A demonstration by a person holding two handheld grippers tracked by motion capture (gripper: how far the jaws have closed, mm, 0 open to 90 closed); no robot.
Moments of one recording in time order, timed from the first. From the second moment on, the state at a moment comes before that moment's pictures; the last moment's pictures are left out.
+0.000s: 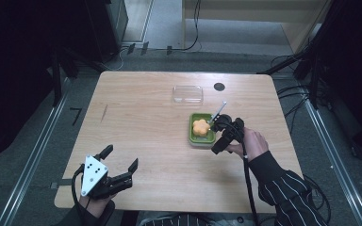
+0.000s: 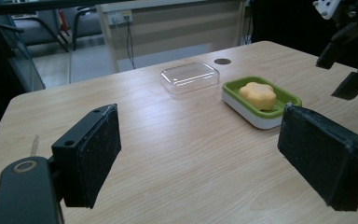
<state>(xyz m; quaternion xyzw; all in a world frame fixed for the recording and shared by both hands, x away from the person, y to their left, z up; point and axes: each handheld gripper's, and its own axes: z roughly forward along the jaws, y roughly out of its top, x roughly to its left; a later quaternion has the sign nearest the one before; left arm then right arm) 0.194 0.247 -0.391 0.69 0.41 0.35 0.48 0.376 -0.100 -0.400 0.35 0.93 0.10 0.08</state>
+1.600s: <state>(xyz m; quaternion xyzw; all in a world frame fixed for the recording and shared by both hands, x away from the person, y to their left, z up) 0.195 0.245 -0.390 0.69 0.41 0.35 0.48 0.282 -0.176 -0.454 0.39 0.92 0.06 0.05</state>
